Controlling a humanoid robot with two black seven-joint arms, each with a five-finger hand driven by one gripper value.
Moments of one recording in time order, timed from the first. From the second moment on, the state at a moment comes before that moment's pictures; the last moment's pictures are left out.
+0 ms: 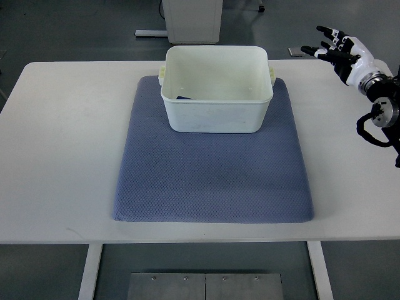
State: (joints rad) left arm -0.01 0.00 -0.10 -0.21 0.08 0.09 -0.12; right arm 1.07 -0.27 0.41 0.43 -0.07 0.12 0.22
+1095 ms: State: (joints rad) left arm -0.01 0.00 -0.10 -0.21 0.08 0.09 -0.12; right arm 0.94 -0.28 0.64 0.42 0.07 0.18 0.07
